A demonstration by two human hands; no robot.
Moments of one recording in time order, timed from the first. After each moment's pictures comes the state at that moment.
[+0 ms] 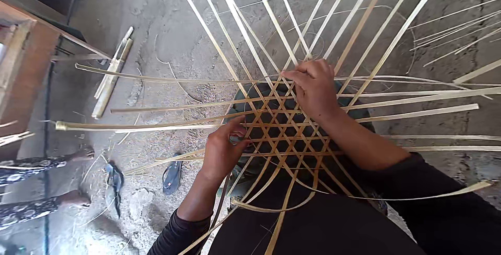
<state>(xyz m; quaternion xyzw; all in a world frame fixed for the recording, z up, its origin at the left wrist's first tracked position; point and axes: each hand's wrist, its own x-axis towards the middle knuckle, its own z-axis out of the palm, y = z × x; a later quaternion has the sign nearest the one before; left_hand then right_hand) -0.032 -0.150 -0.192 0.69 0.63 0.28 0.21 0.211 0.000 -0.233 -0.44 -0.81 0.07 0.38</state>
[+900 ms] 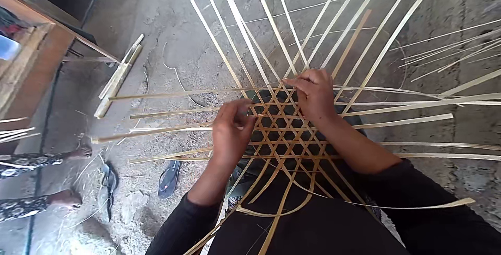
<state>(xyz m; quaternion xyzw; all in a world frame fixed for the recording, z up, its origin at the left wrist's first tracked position) -0.004 -0.125 -0.163 0.65 0.65 0.36 0.12 0.212 -0.002 -0.230 -0.44 -0.79 0.09 0.41</state>
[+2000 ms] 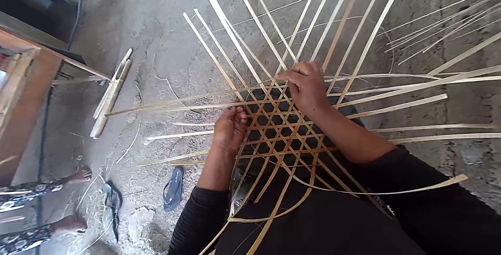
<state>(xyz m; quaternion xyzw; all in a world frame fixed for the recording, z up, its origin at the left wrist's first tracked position) -0.005 -0.084 -0.189 0.08 0.52 0.60 0.60 0.212 0.002 -0.226 -0.47 -0.78 0.10 0.39</state>
